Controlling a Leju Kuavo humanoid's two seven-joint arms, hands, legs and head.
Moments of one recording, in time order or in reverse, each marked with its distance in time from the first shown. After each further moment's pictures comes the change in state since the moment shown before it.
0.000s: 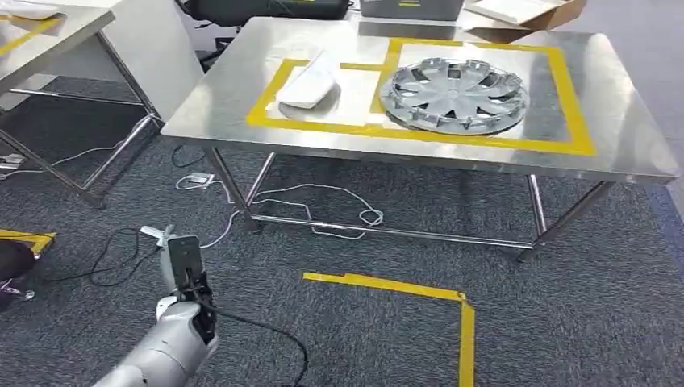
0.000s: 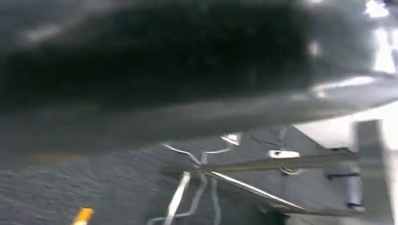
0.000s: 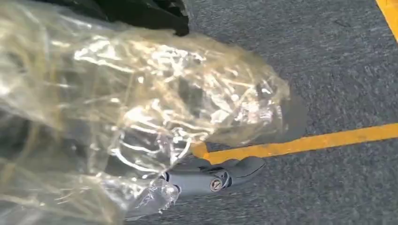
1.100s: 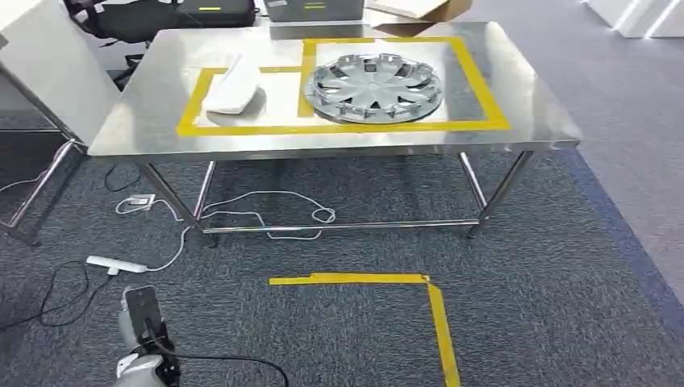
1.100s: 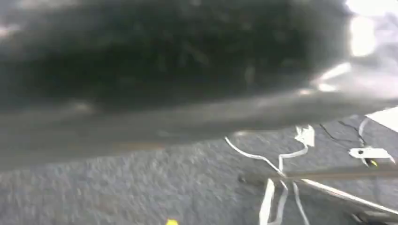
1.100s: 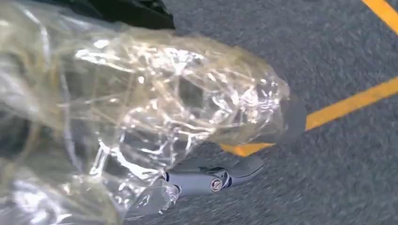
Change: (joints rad) left arm 0.191 0.097 0.234 0.031 0.022 -0.027 -0.013; right arm -0.005 0.011 -0.026 0.000 -0.051 0.014 -0.011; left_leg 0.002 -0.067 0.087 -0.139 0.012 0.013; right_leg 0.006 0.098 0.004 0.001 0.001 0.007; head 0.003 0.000
